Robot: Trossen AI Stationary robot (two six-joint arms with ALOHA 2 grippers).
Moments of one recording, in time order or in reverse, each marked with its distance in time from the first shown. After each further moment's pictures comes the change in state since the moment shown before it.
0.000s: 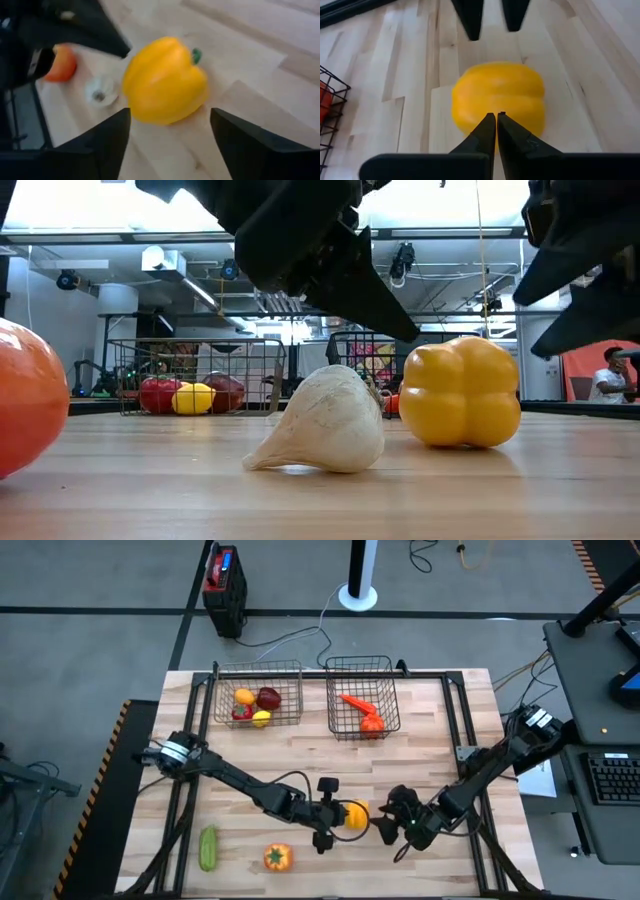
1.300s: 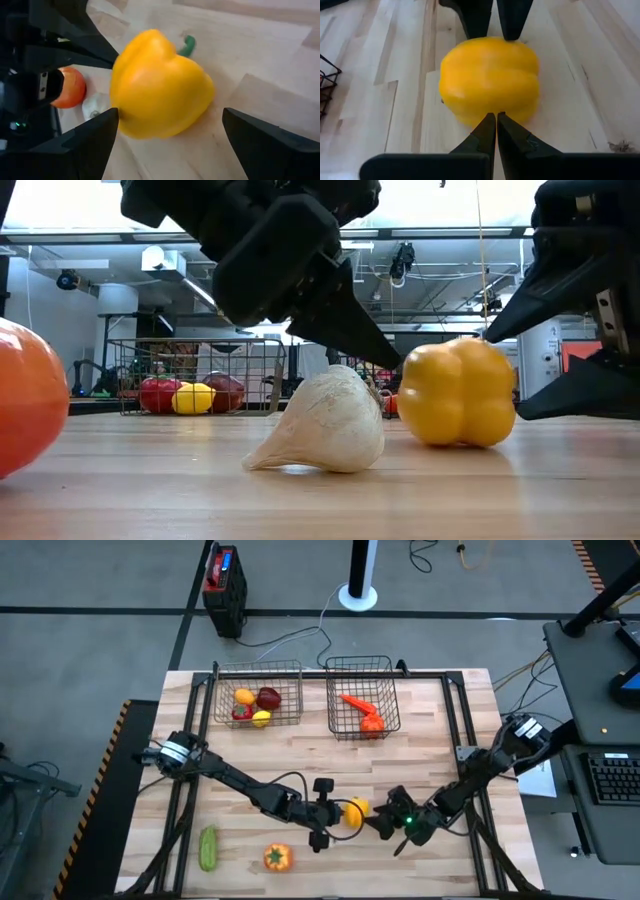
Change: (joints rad) left arm 0.002 -0.002 -0.084 0.072 0.003 -0.035; right arm -0.010 0.132 -0.193 0.502 0.074 0.085
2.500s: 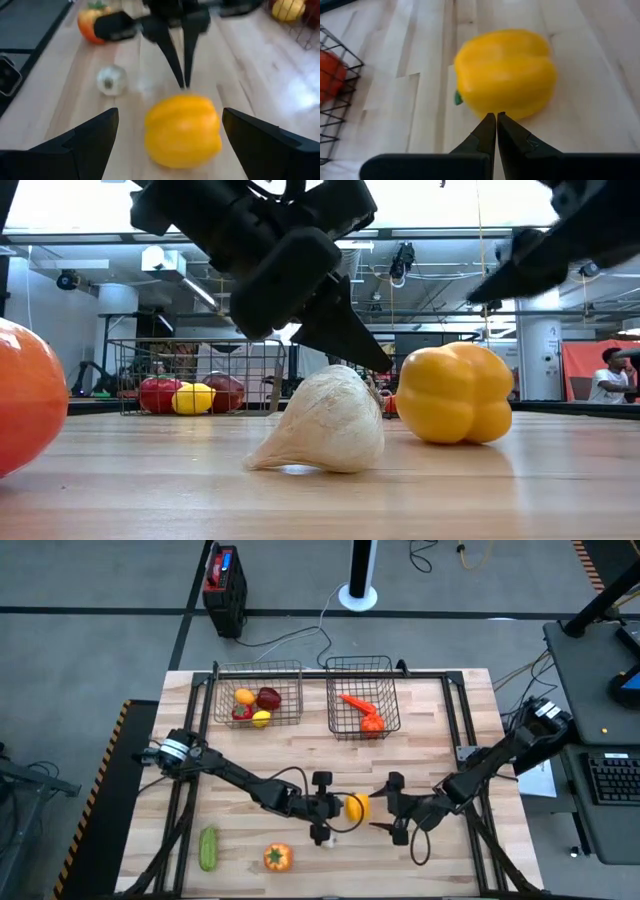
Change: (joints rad) left arm 0.027 -0.012 -0.024 0.002 -0.037 0.016; right arm -0.057 -0.254 0.053 -0.180 -0.118 -1.152
